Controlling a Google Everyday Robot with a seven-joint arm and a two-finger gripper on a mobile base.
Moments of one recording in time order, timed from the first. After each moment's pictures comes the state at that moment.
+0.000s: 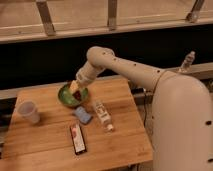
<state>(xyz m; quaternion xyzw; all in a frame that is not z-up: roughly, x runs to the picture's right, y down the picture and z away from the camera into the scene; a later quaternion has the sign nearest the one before) -0.161 0.006 0.772 0.11 -0.44 -0.76 0.47</state>
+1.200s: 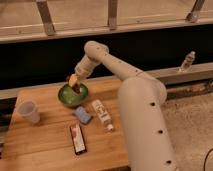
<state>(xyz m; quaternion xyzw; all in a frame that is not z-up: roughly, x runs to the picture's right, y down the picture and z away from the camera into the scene) -0.179 -0.028 0.850 0.12 -0.47 -0.76 0.43</state>
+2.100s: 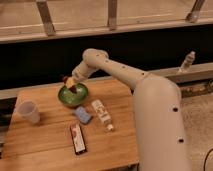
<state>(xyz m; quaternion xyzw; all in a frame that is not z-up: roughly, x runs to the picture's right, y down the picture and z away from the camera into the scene) -0.211 -0.023 0.837 0.19 -0.39 -0.81 0.40</state>
